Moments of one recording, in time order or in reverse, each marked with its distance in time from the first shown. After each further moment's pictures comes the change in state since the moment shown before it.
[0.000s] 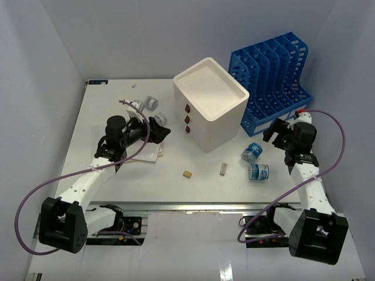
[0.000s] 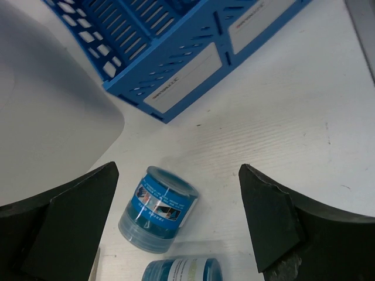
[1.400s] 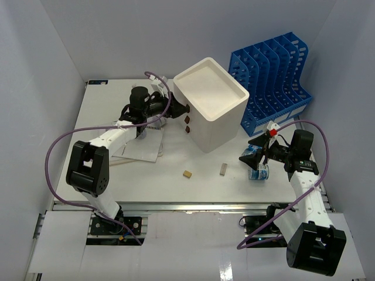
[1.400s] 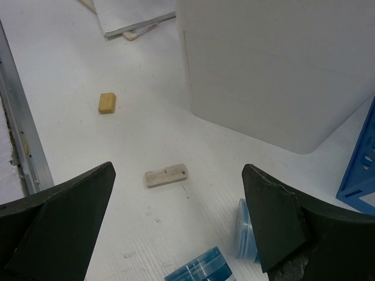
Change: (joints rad) left arm -0.070 0.567 0.469 0.110 0.175 -0.072; right arm -0.004 -0.106 -0.051 -0.164 -1.029 -0.766
